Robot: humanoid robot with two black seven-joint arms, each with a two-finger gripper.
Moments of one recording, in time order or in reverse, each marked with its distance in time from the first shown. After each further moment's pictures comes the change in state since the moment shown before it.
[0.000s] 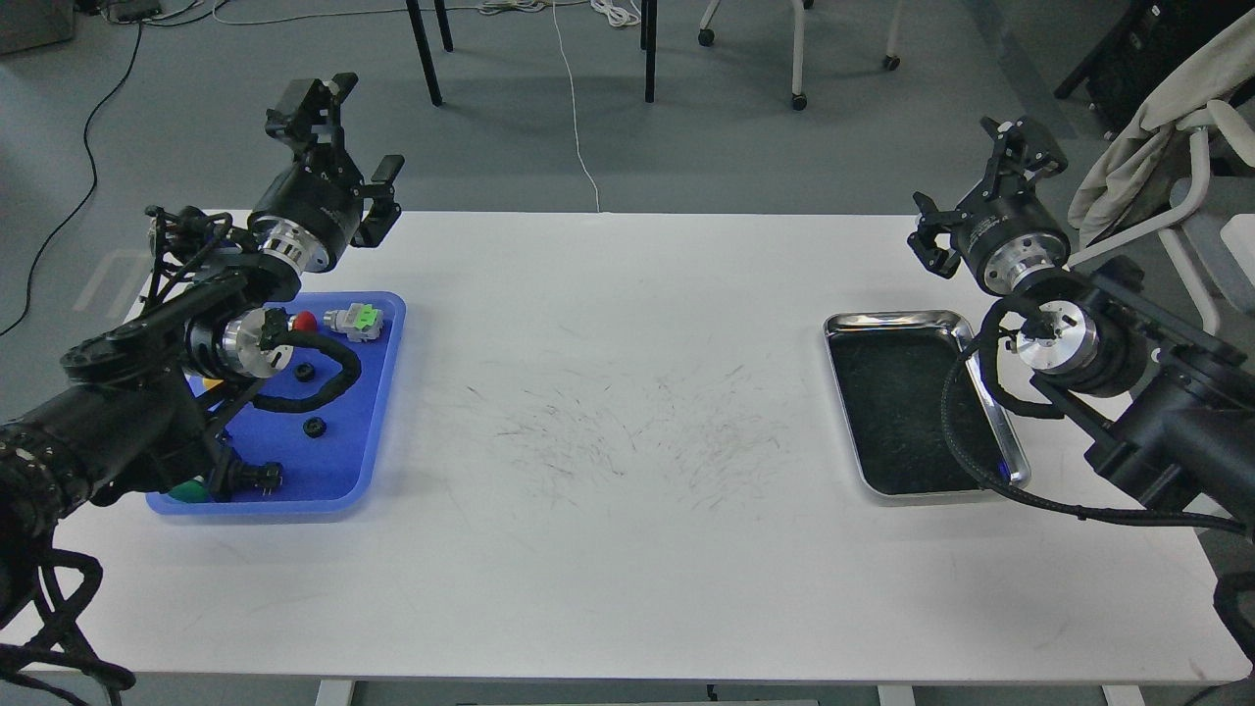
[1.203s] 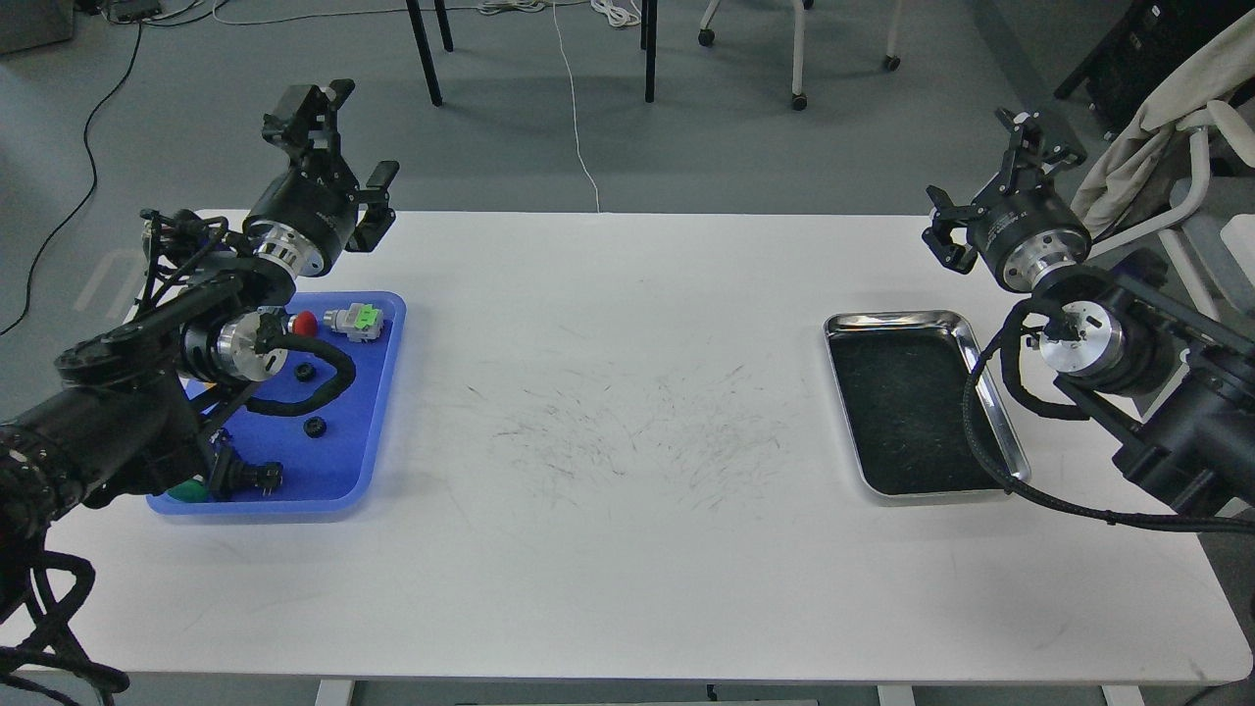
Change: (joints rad) left arm -0.008 0.008 0.001 0.002 -0.006 0.002 0.000; right arm -0.001 -0.054 -0.007 0.069 -0.014 0.020 0.009
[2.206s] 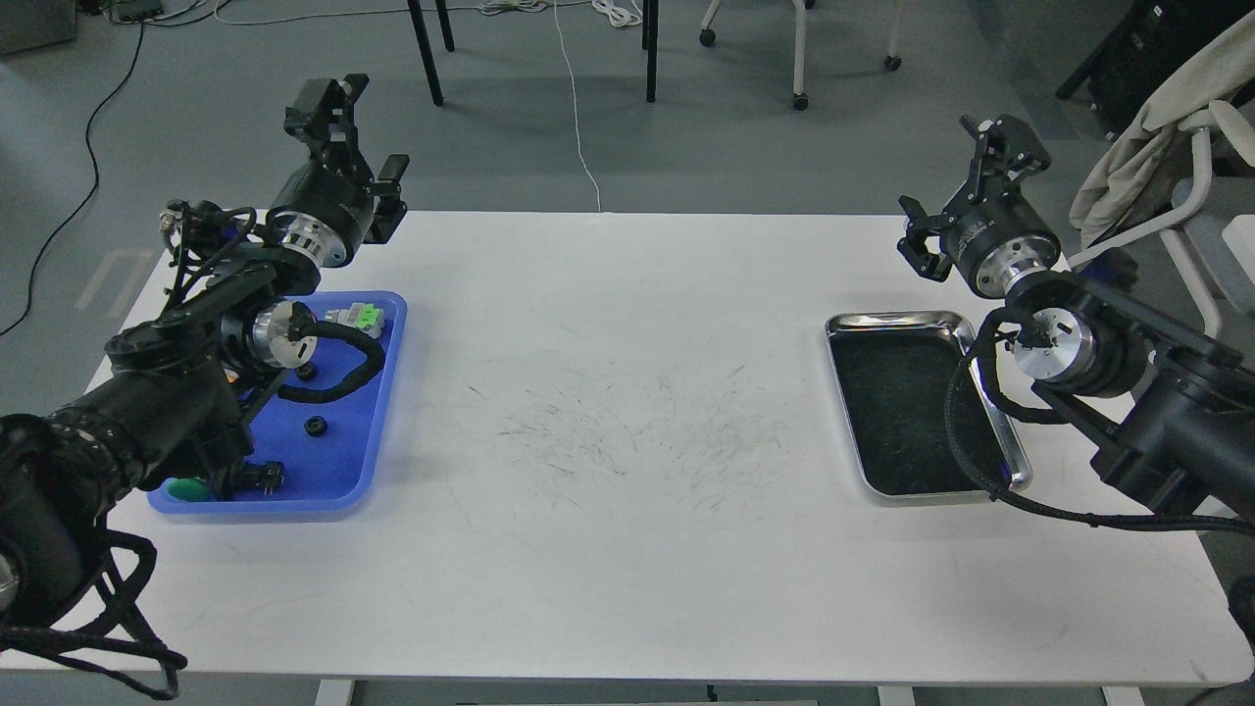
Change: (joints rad) left arm -0.043 -0.161 0.018 0.203 0.008 0.004 0.000; right arm 0.022 0.048 -0.078 -0.075 -0.024 0.006 -0.003
